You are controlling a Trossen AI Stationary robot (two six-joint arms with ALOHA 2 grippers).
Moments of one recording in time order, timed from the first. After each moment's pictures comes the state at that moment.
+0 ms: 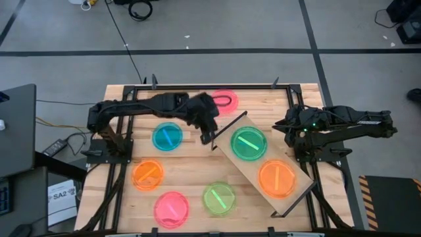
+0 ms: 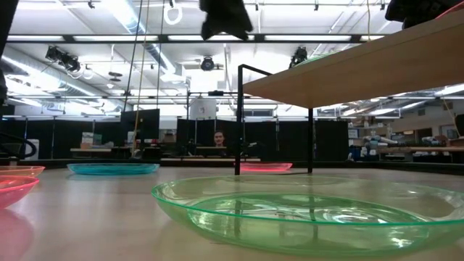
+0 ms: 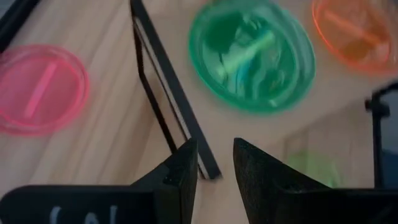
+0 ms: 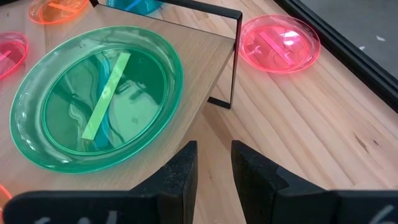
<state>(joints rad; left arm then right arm) 0.07 1.73 1.73 -0.83 0.02 -0.25 0.04 0.51 0.72 -0.94 0.29 0.37</state>
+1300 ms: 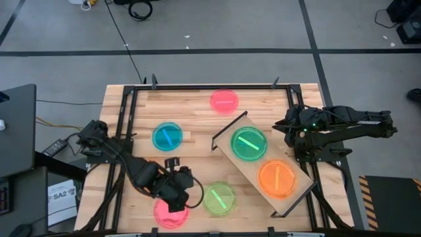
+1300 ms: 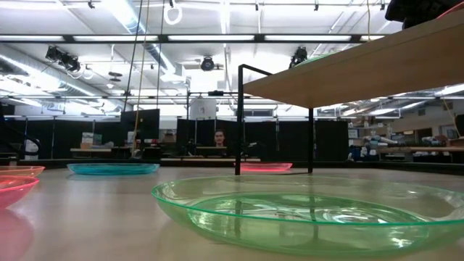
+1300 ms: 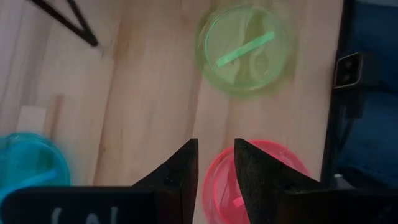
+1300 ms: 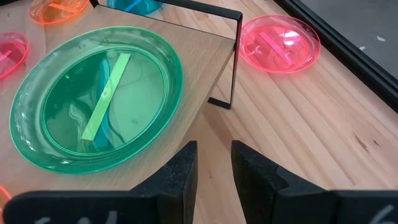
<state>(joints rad) -0.62 1.76 1.73 -1.19 -0.31 -0.72 0.04 0.51 0.72 -0.94 0.29 0.37</state>
